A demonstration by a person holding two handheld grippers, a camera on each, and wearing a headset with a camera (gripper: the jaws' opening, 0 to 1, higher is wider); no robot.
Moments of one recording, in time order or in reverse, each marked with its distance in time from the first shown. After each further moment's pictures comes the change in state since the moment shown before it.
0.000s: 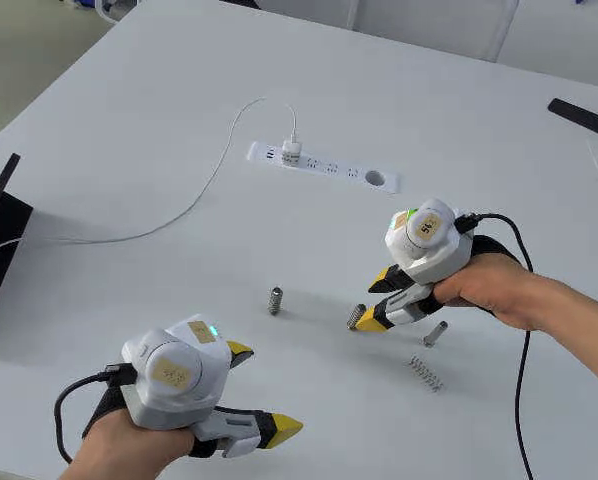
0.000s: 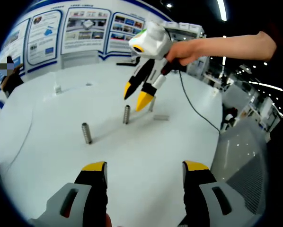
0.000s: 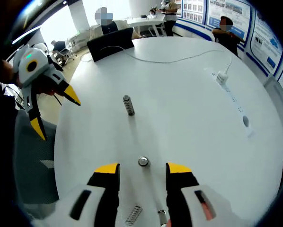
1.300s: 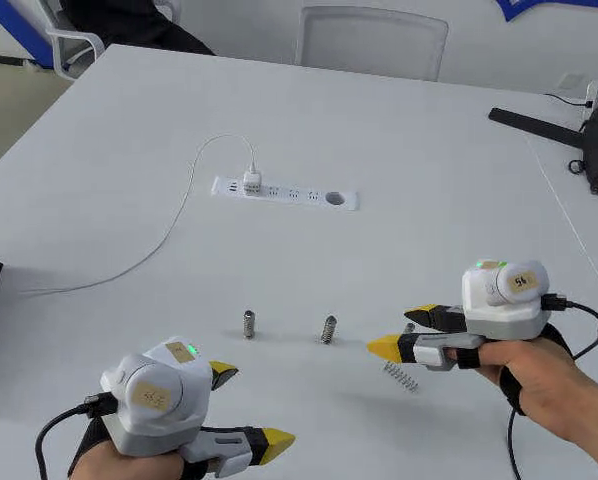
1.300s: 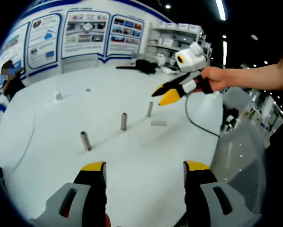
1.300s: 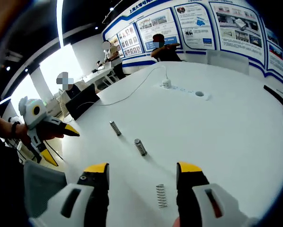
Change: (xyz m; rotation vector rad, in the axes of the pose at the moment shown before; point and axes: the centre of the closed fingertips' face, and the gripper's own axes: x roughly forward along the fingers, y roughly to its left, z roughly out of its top) left arm -0.006 -0.011 0.017 0.013 -0.015 0.022; right arm -0.067 0.016 -0.051 0.489 -0.442 -0.193
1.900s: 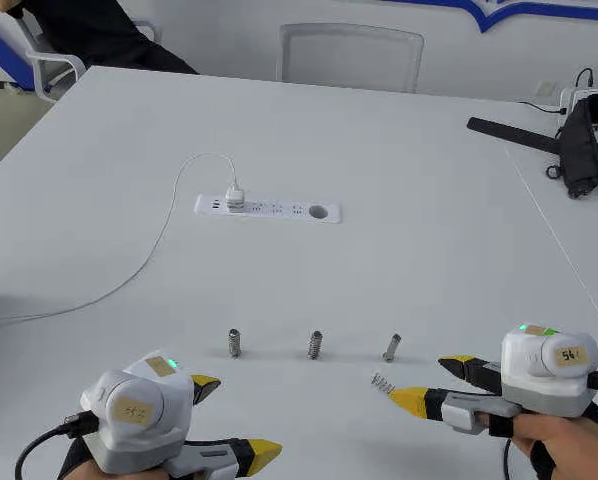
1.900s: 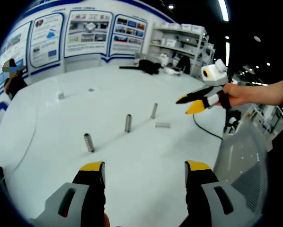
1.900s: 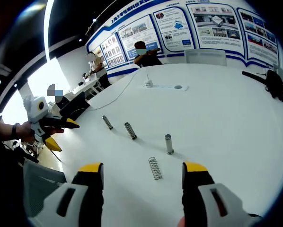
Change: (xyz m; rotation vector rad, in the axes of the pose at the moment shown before) left arm 0.005 0.010 0.005 -0.015 -0.001 0.020; right arm -0.046 -0.005 -0.049 0.121 -0.083 -0.105
